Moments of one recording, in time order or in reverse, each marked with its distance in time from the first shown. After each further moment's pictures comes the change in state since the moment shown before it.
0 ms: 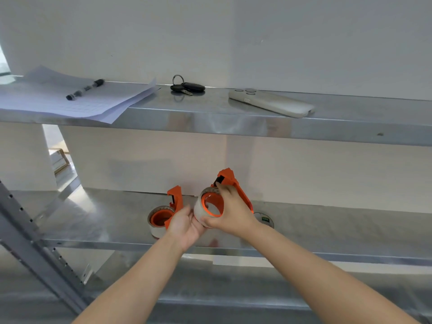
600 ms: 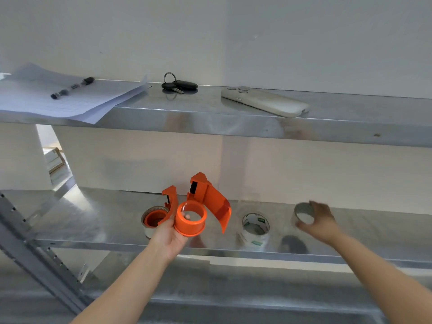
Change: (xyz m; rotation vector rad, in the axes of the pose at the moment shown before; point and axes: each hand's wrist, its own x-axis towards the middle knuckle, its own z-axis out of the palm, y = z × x) left_hand 0.003 0.000 -0.029 -0.074 0.248 0.112; right_hand -0.054 0.209 -0.120 -0.293 -0.005 0.591
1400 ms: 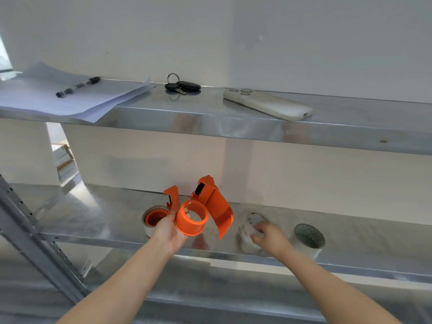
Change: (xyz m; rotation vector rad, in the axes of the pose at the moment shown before) left_hand 0.002 0.000 0.009 0.006 0.091 0.022; right_hand -0.030 -0.092 0.072 -0.012 -0.186 -0.285
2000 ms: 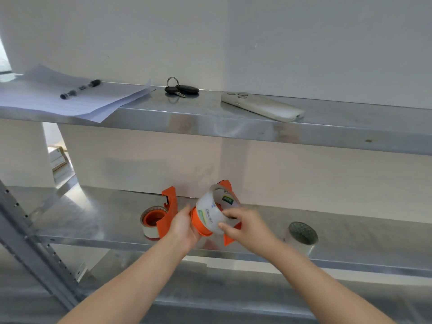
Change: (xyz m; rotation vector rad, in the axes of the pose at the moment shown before) left_hand -0.016 -0.026 0.029 0.320 -0.203 -0.029; right_hand -0.053 -0.099 -0.041 0.318 0.149 -0.470
